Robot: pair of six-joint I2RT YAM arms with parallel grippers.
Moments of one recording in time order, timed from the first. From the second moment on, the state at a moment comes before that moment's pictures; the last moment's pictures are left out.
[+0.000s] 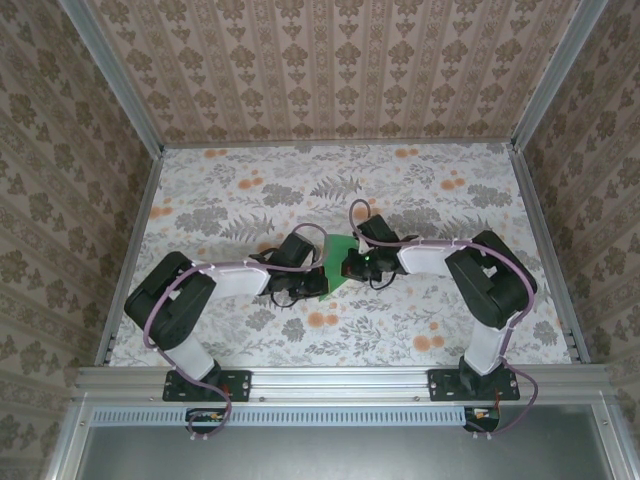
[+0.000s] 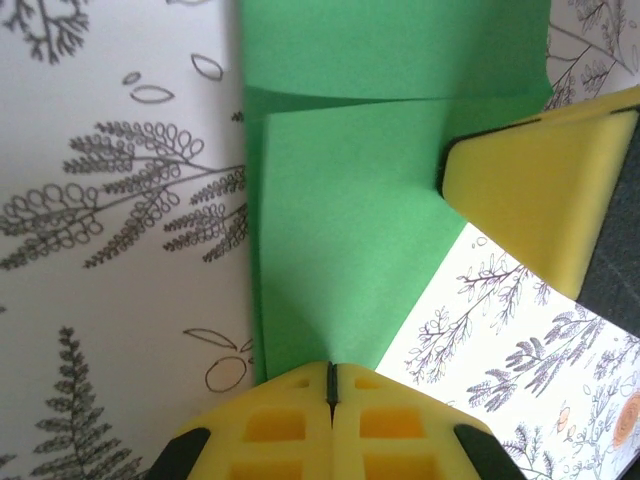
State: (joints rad) left arm -0.76 1.65 0.73 -0.09 0.35 -0.79; right arm 0.54 1.81 0.90 -0.12 -0.38 0.75
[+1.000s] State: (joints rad) left arm -0.70 1.69 0.76 -0.13 0.44 -0.60; right arm 0.57 1.83 0.88 0.00 -0.43 0.84
